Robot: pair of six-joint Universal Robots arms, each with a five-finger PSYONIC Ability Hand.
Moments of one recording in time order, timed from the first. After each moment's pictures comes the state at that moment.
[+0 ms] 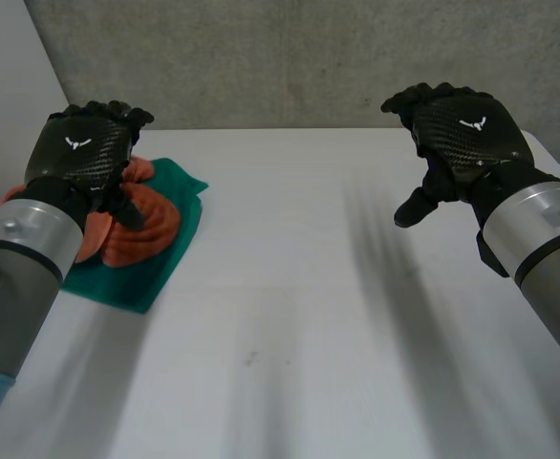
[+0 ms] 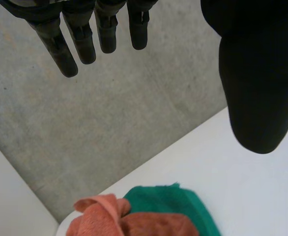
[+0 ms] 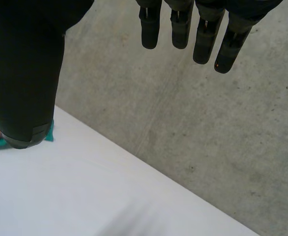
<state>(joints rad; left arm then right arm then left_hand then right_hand) 4.34 -1.60 -1.70 3.34 -1.60 3.39 2.02 -1.53 1.58 -0.07 1.50 3.01 0.20 0.20 0.20 0.20 0.04 0.19 0.20 0.20 0.22 0.06</state>
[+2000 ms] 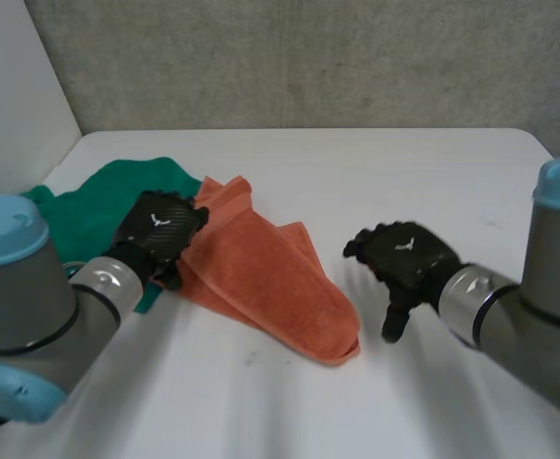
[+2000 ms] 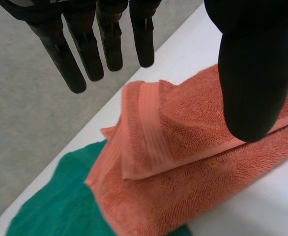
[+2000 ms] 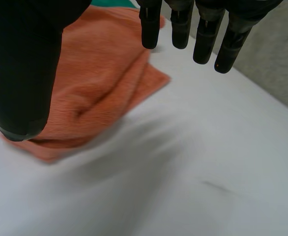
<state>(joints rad) 4.33 -1.89 -1.72 3.40 -1.41 3.64 2.01 -1.27 1.59 0.16 1.34 2.76 0.38 0.38 0.38 0.38 0.21 0.19 0.20 0.20 0.22 0.06</state>
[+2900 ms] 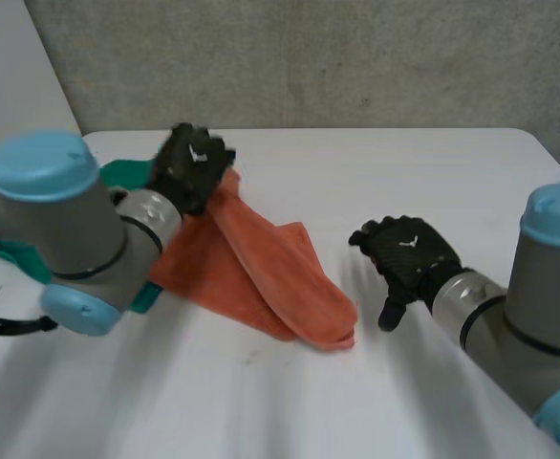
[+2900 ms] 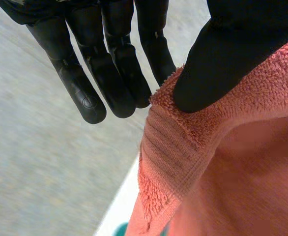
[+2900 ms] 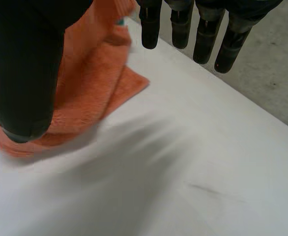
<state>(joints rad) 4.24 -2.05 -1.35 3.40 -1.44 3.81 2.02 -1.26 1.65 -0.01 1.41 2.82 1.11 1.19 1.19 1.19 0.97 0.19 0.20 0.20 0.22 0.06</state>
